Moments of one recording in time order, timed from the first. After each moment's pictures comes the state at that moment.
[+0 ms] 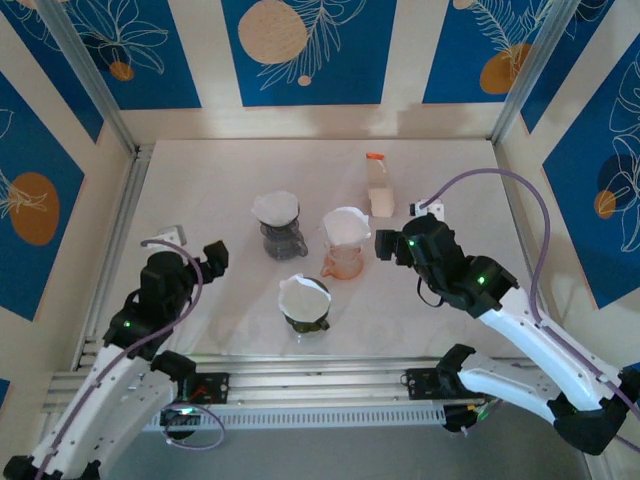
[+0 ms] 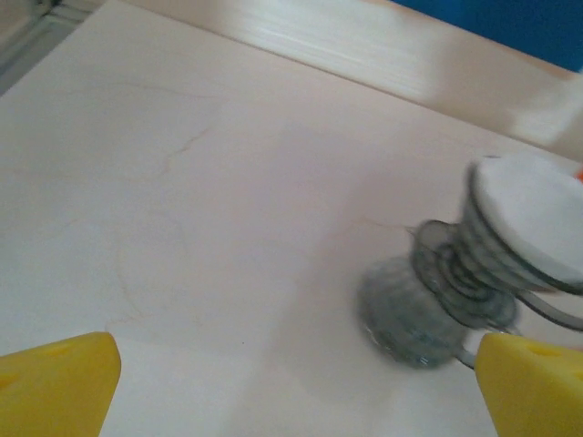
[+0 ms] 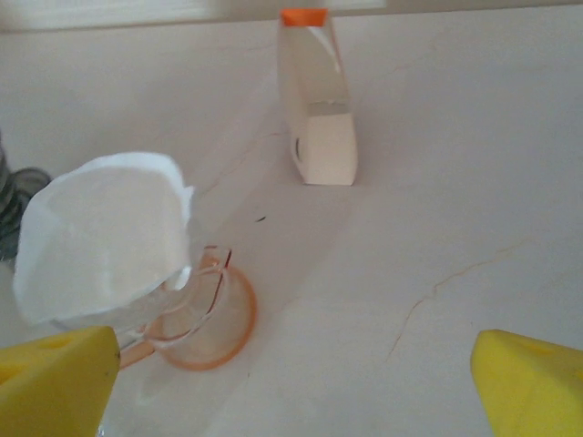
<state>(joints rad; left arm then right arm) -0.39 0.56 0.57 -0.47 -0.31 -0.49 0.73 0.88 1.00 -0.81 0.50 0.51</state>
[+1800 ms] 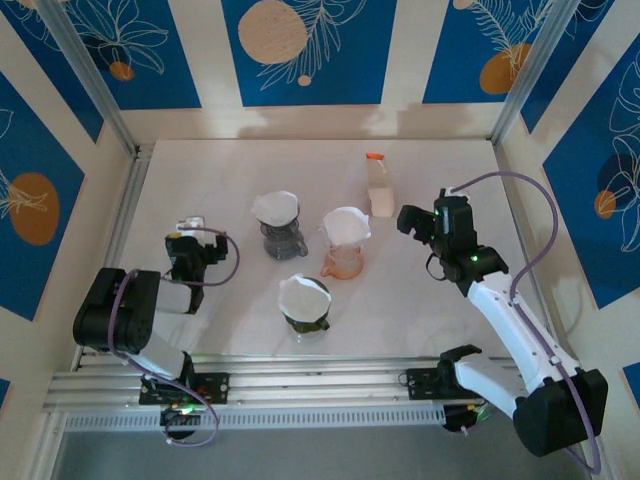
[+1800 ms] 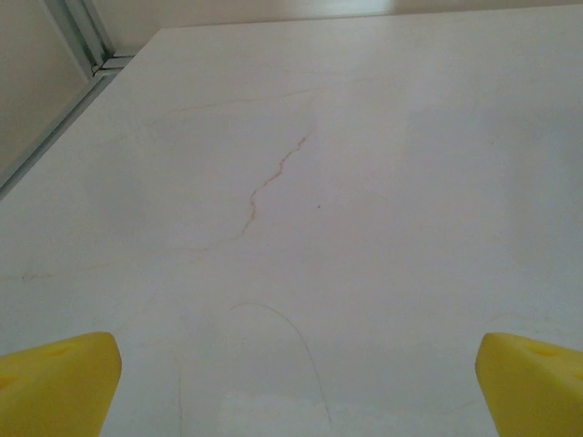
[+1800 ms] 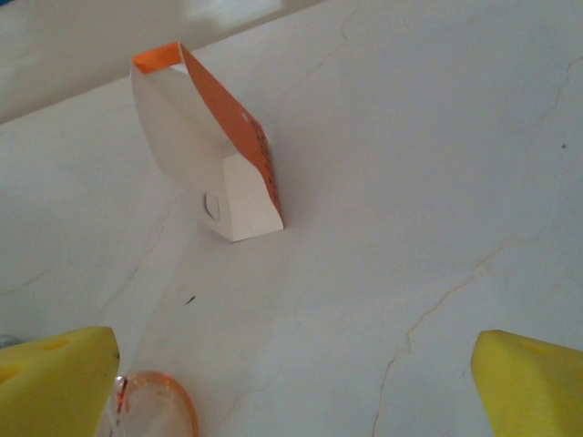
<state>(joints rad) -0.08 1.56 0.32 0.88 -0.21 0.01 0.26 0.98 0.80 -0.43 0.21 0.46</state>
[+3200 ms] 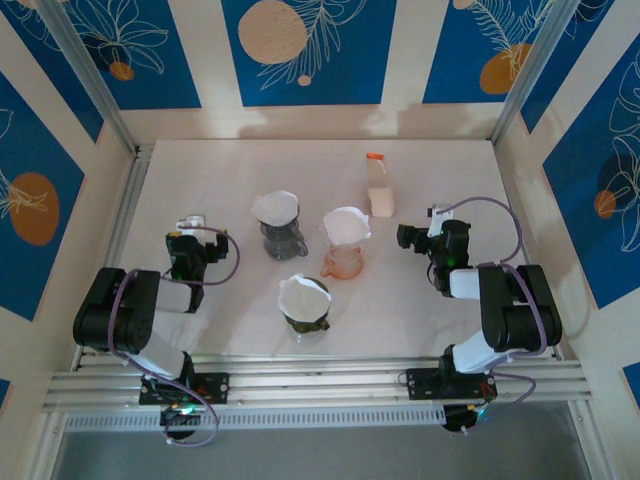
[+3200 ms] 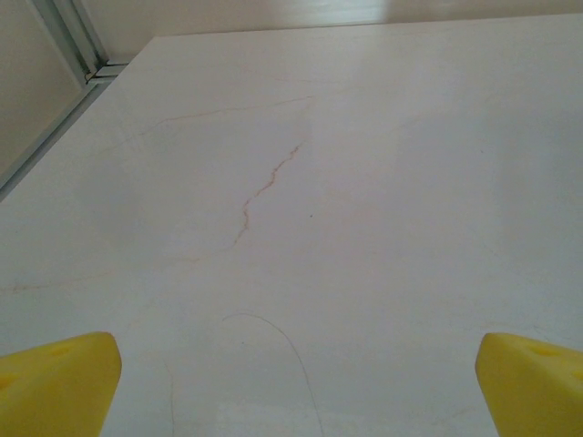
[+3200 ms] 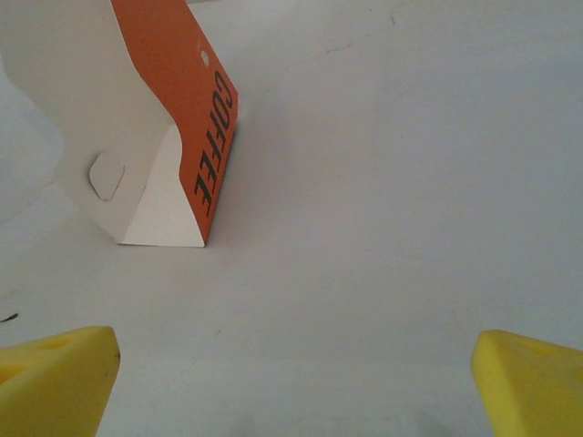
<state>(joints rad) -0.08 1.56 0.33 0.88 -0.20 0.01 0.01 1.52 0.41 0.65 -0.11 0.09</state>
